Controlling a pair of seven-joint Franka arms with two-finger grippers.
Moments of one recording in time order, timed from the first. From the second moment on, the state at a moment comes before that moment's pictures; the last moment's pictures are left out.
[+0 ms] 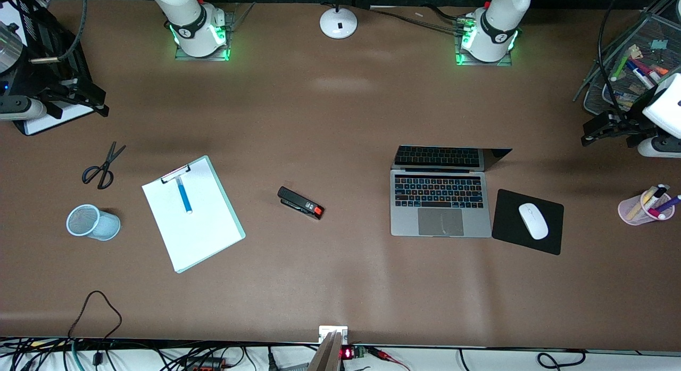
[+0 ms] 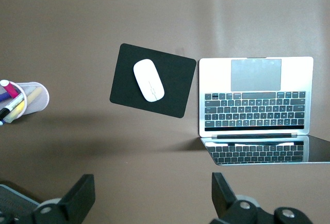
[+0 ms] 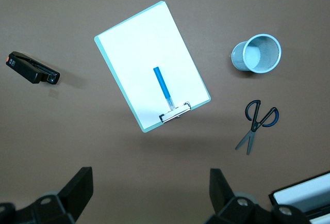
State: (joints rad) left arm 0.03 0.02 0.02 -1.70 0.00 1.73 0.07; right arm 0.09 -0.06 -0.05 -1.70 0.01 1.65 -0.01
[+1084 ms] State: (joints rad) left arm 0.03 0.04 0.00 -1.69 0.00 1.71 0.07; right arm 0.10 0.08 -0.04 -1.68 -0.02 1.70 -0.07
